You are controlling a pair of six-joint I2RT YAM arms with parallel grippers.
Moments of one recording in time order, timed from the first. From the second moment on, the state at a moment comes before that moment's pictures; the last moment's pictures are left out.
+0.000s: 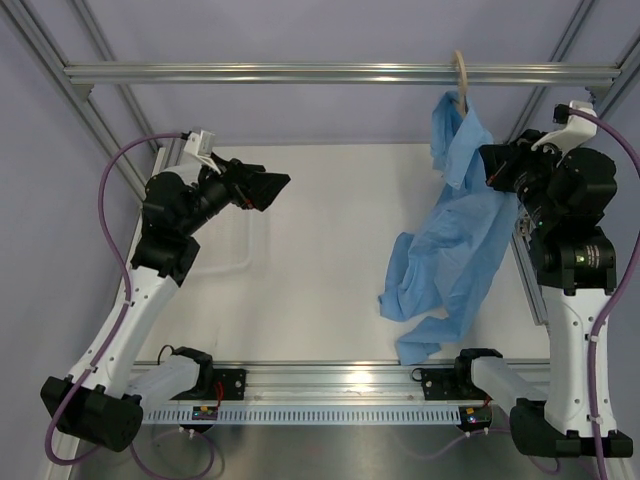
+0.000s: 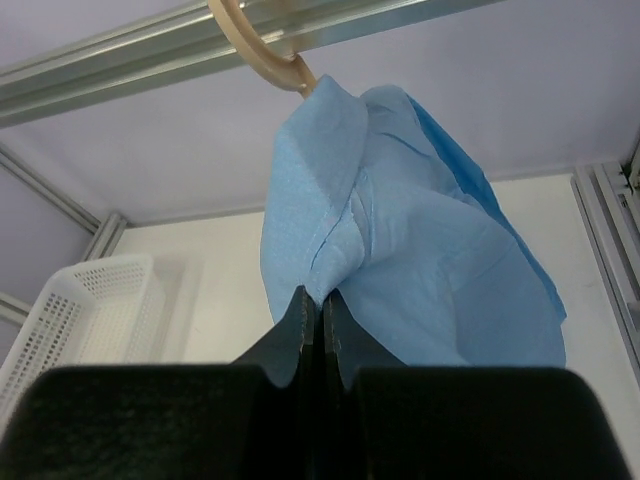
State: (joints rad) left arm -0.29 1.02 1.05 0.07 0.49 -0.53; right arm 0.01 1.01 1.55 -0.59 -0.14 0.30
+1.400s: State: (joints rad) left arm -0.32 1.04 1.00 0.13 0.56 -0.53; right arm 0.01 1.00 1.42 -0.49 -0.09 0.26
